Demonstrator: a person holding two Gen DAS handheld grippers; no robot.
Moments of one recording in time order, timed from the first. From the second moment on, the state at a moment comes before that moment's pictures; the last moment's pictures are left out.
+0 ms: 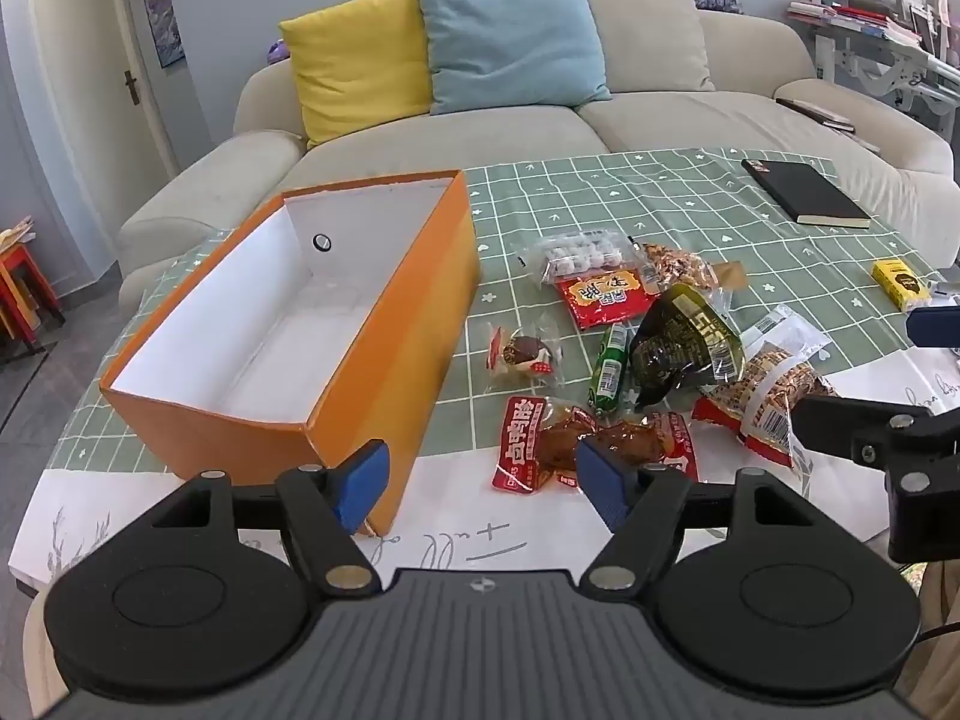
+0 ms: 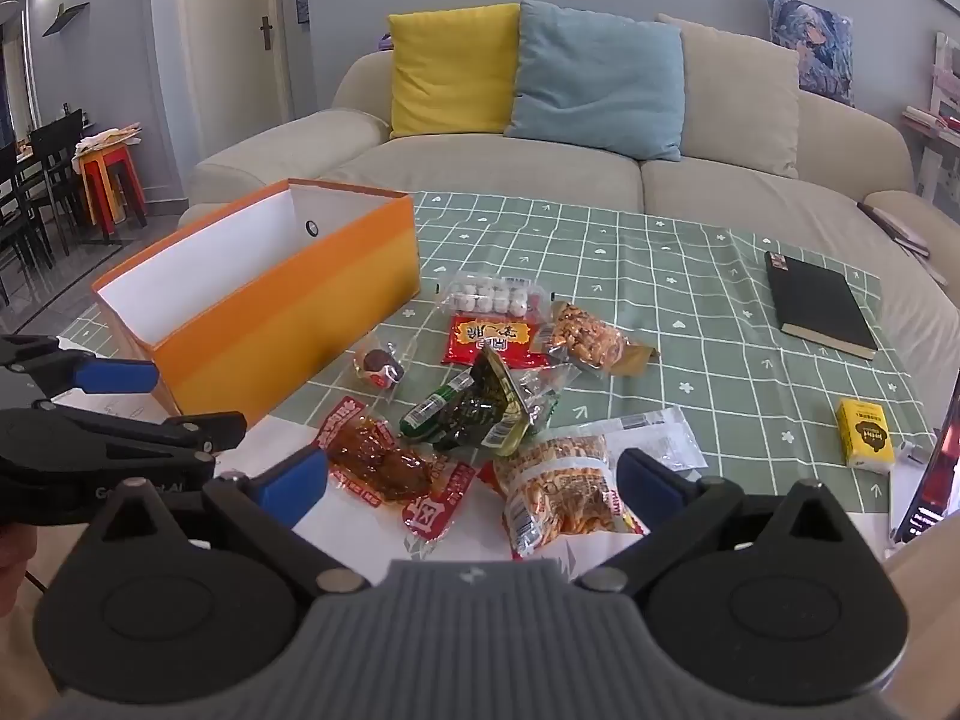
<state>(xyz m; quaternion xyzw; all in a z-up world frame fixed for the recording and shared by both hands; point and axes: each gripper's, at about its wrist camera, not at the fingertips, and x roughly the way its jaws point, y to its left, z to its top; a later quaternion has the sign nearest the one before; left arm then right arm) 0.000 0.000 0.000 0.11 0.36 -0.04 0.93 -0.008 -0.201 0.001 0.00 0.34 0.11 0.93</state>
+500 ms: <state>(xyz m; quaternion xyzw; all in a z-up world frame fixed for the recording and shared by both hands) 0.003 0.001 -0.007 0.10 0.37 -0.04 0.92 -0.008 -0.200 0.001 0.00 0.34 0.11 0.93</state>
